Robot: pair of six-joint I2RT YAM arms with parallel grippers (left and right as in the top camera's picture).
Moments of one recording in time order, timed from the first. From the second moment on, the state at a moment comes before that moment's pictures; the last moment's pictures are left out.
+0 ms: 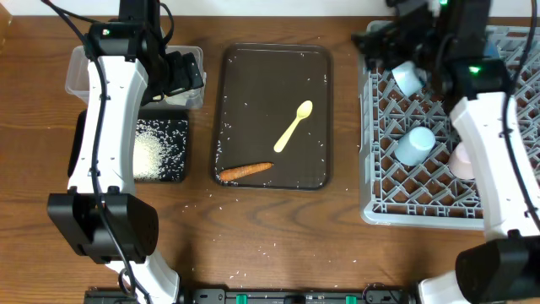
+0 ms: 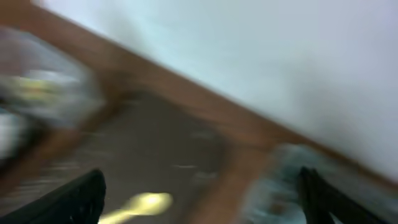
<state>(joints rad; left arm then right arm) -0.01 1.88 1.92 -1.31 0.02 -0.34 0.13 1.69 1.63 -0.52 -0.50 -0.13</state>
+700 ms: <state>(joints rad) -0.01 1.88 1.92 -1.31 0.02 -0.34 0.53 2.12 1.62 -0.70 0.00 0.56</state>
